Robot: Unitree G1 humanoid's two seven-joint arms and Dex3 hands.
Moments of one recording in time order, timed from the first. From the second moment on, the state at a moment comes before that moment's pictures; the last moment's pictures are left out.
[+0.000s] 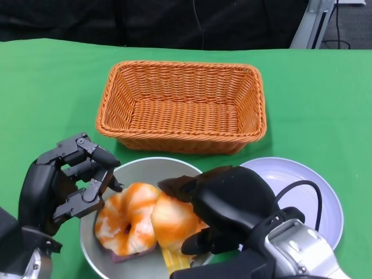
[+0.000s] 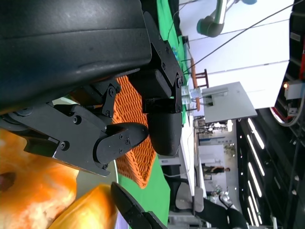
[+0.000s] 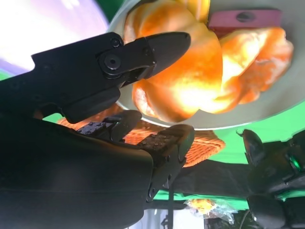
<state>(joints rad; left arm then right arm) -0.13 0.05 0.15 0.35 -0.29 -0.50 -0.41 -0.20 -0.11 0.65 -0.35 -1.17 0.26 0.41</state>
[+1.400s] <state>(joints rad) -0.16 -0.01 0.17 0.43 -0.20 -0.67 -0.24 -0.18 0.02 0.73 -0.25 -1.35 0.32 0.53</state>
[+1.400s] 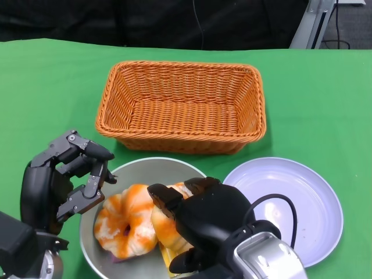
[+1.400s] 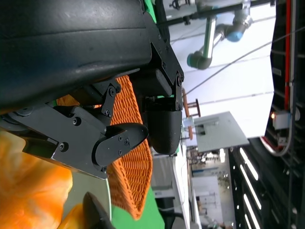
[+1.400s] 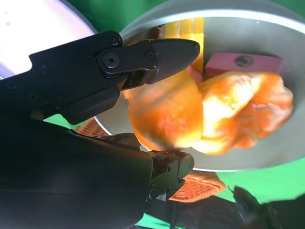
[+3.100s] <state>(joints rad) -0.14 0.00 0.15 0.42 -0.17 -0.69 -0.21 -0.36 -0.04 0.71 0.20 -1.26 0.23 -0.20</state>
